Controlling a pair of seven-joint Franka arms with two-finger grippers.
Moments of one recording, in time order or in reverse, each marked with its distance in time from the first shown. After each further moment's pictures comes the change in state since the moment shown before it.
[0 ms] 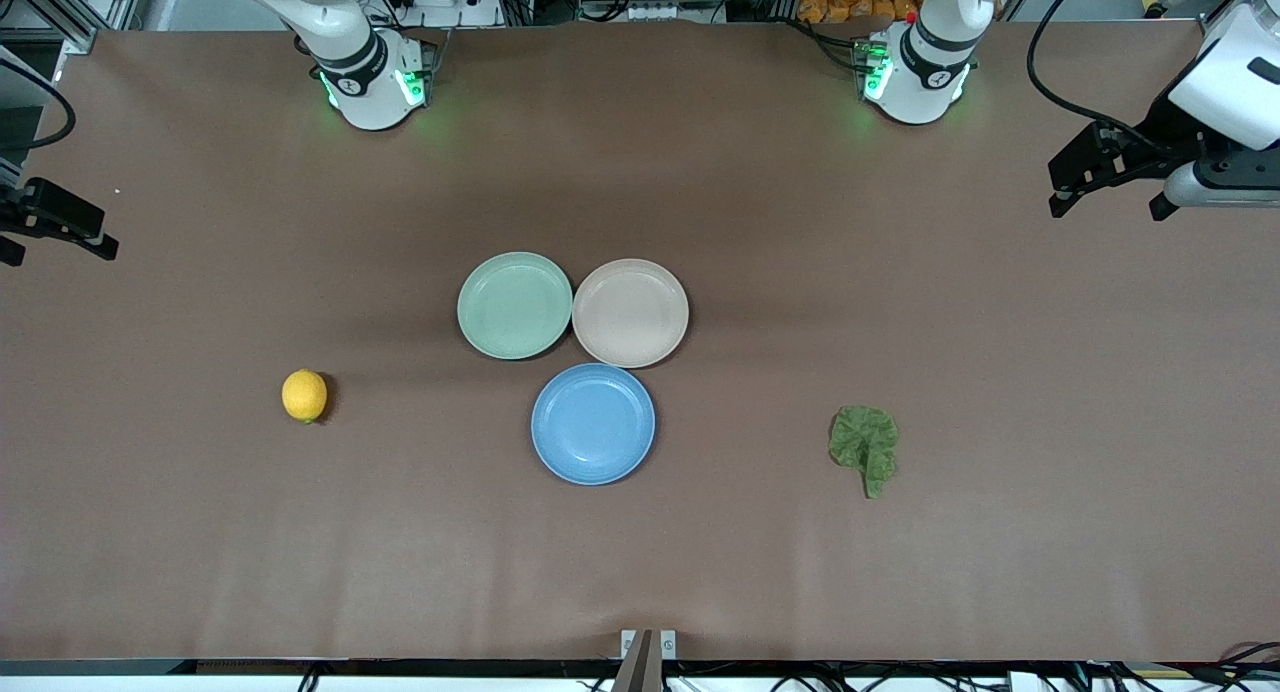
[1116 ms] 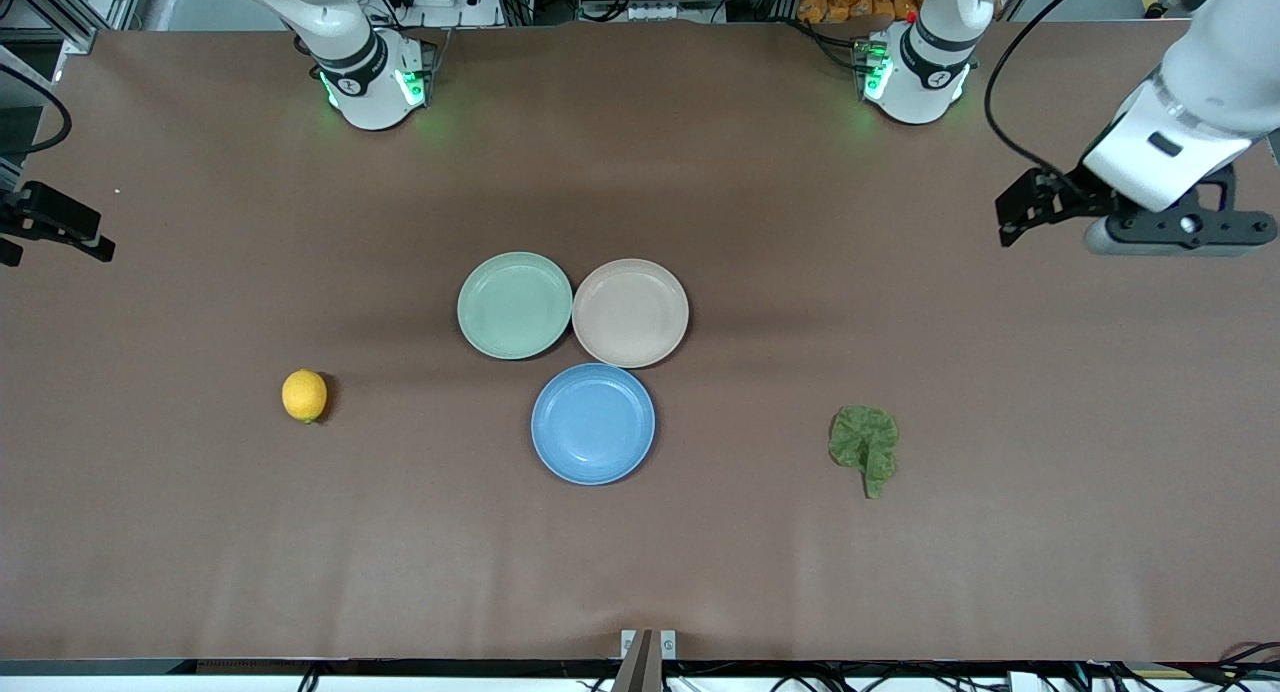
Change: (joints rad) left arm -0.012 0.003 -0.012 -0.101 0.000 0.051 -0.030; right arm 0.000 0.000 -0.014 -0.011 0.000 0.003 0.000
